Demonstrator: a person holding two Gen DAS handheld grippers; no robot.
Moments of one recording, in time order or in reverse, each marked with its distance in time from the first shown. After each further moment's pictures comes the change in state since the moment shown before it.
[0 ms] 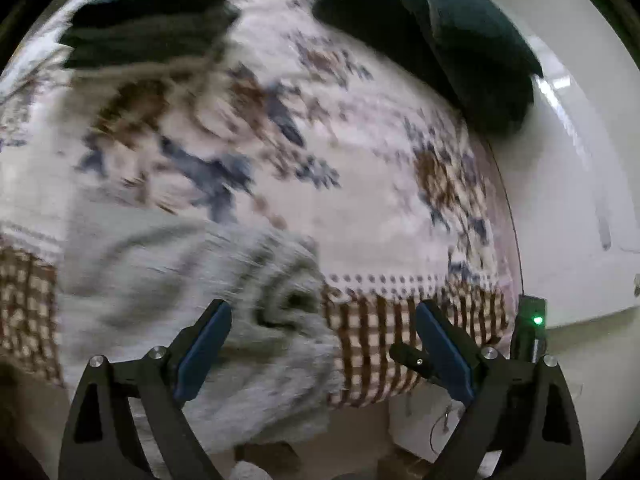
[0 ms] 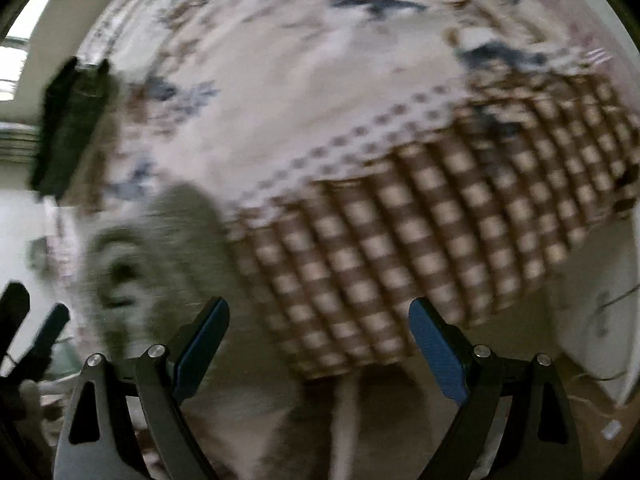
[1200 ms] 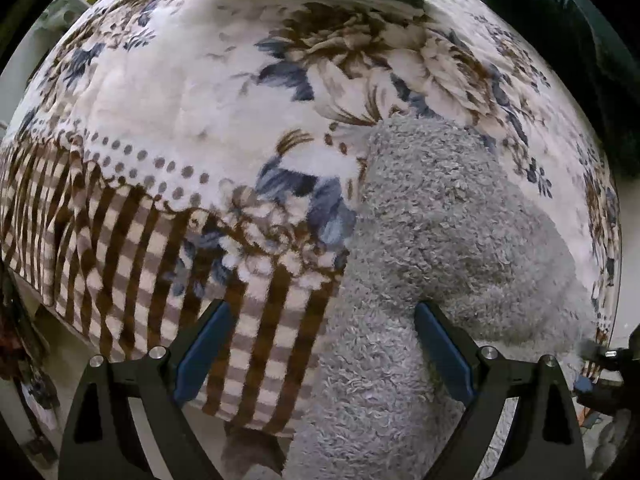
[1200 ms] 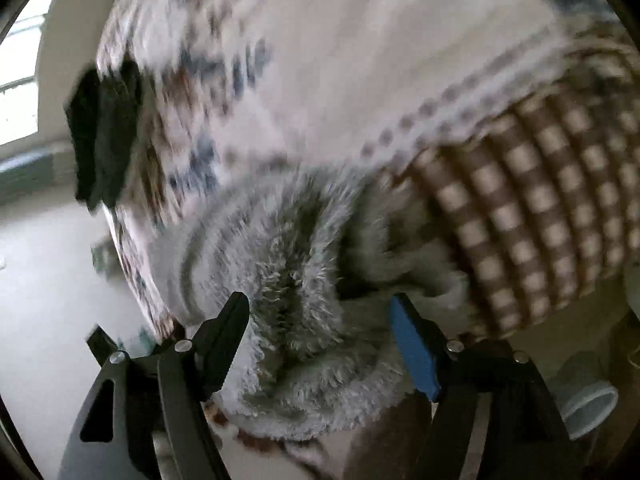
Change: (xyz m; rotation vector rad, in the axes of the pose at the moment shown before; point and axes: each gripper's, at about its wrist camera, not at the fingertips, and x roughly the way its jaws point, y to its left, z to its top) left arm 0.054 0.175 -0.021 -0.209 0.104 0.322; right arm 0.042 0.051 0.011 0.093 0.212 0.199
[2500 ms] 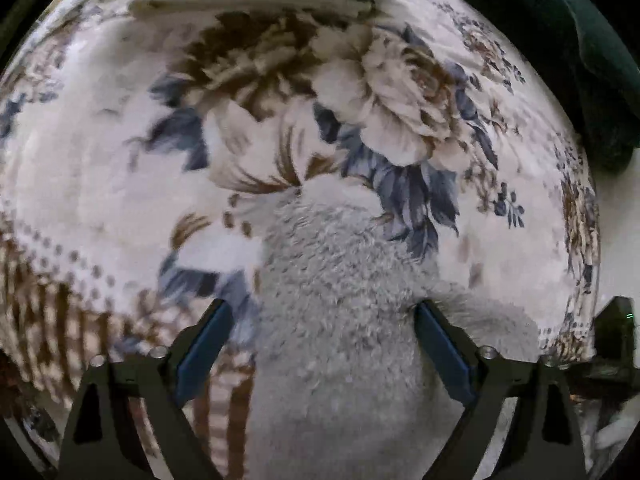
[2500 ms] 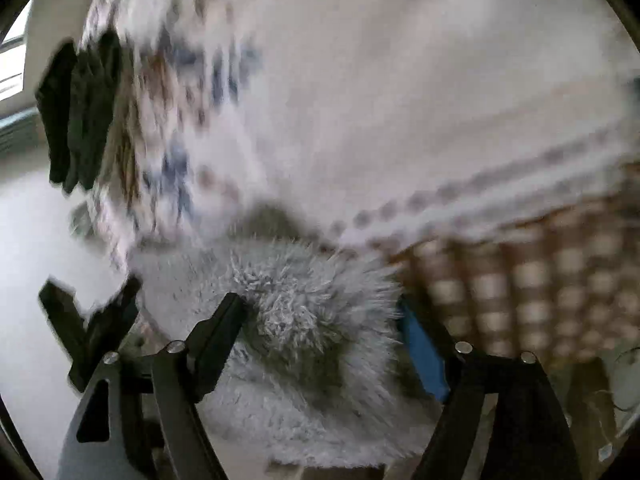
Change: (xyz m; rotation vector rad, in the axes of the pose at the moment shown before) left arm 0.035 -0.051 0.075 0.082 0.060 -0.134; right arm 0.032 0.002 0.082 -0.077 0.158 -0.039
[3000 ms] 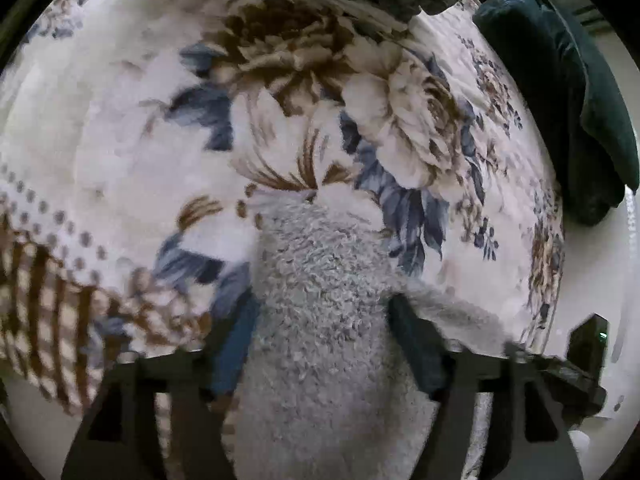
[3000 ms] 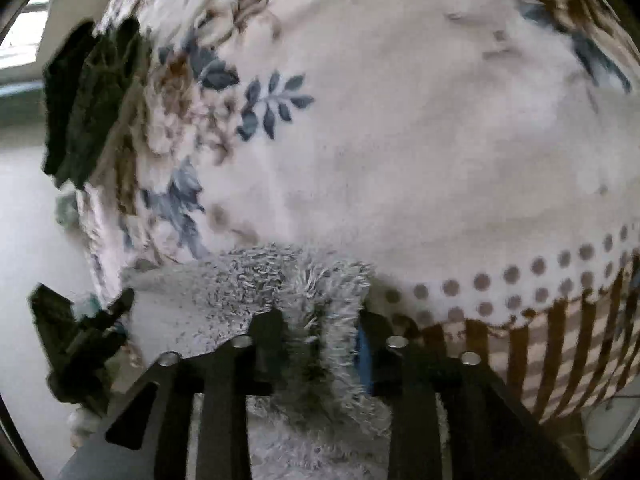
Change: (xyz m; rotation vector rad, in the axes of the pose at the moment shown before) left arm -0.021 0.034 -0.001 -0.165 -0.012 -0.130; right arm -0.015 0.033 0.015 -0.110 -0.183 -0.089
